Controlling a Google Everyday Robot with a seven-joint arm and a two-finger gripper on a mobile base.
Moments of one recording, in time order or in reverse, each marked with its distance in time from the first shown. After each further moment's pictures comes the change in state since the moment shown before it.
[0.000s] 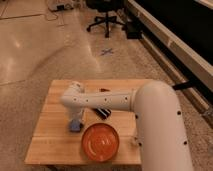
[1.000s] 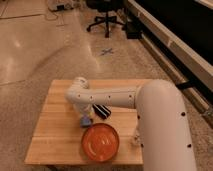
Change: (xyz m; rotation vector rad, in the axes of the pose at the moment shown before) arm 0.037 0.059 -0.018 -0.123 0.074 0.056
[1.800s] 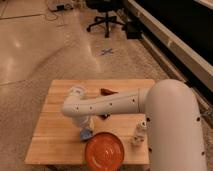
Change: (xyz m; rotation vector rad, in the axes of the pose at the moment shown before) arm -0.091 0.003 -0.012 -0.012 -0.053 -0.188
